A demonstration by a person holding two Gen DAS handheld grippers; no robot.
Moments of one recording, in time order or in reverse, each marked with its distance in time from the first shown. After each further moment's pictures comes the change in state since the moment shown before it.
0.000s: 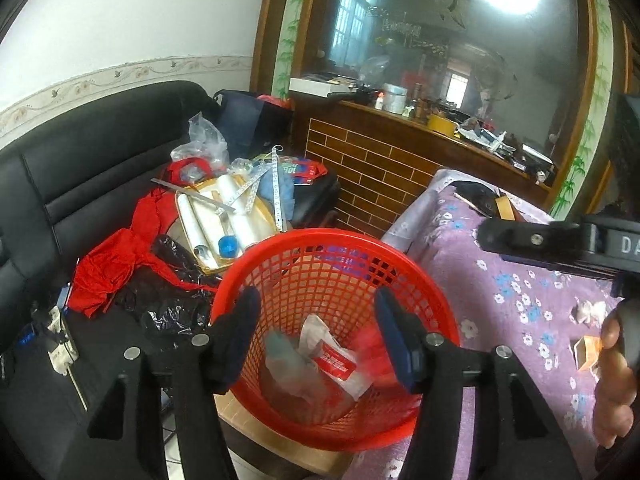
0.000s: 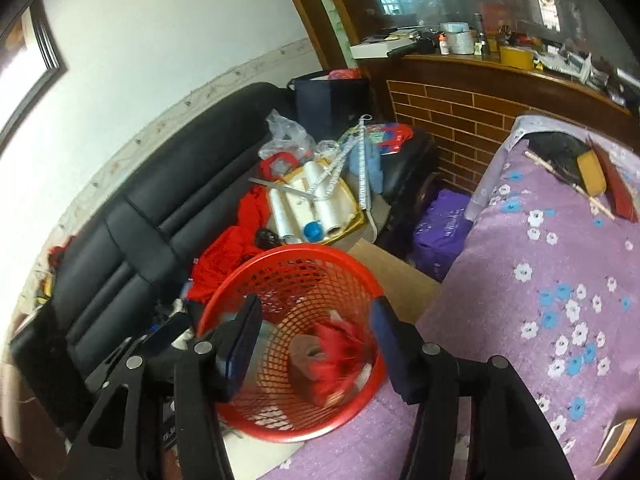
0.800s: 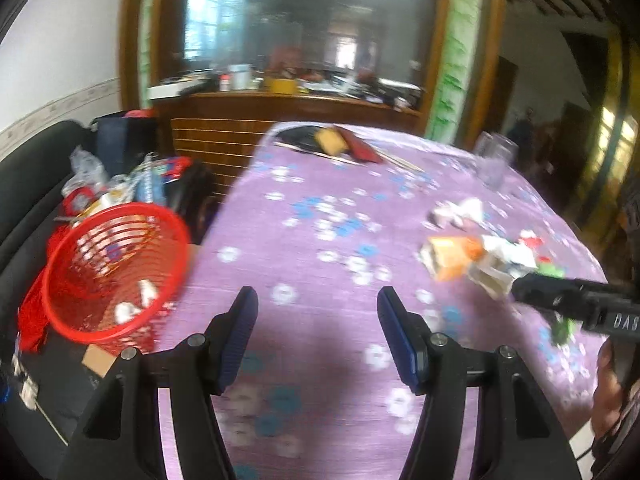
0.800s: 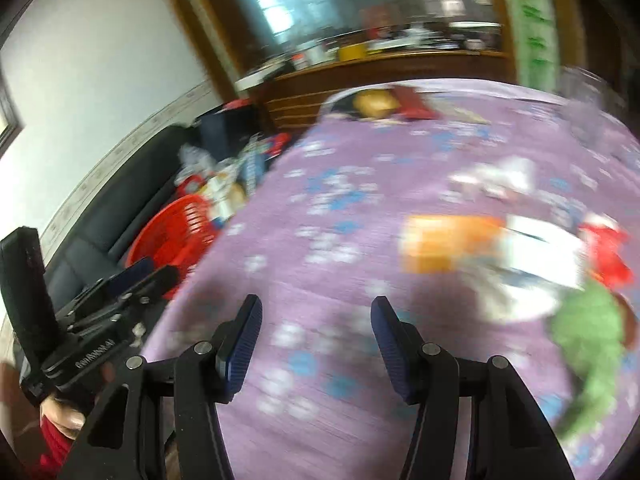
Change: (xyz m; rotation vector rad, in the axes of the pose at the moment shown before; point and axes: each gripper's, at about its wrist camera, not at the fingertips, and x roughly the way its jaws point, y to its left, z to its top) left arm -0.067 -0.212 -0.078 0.309 0.086 -0.300; right arm -0.232 -0.158 -0.200 0.250 -0.131 -0.271
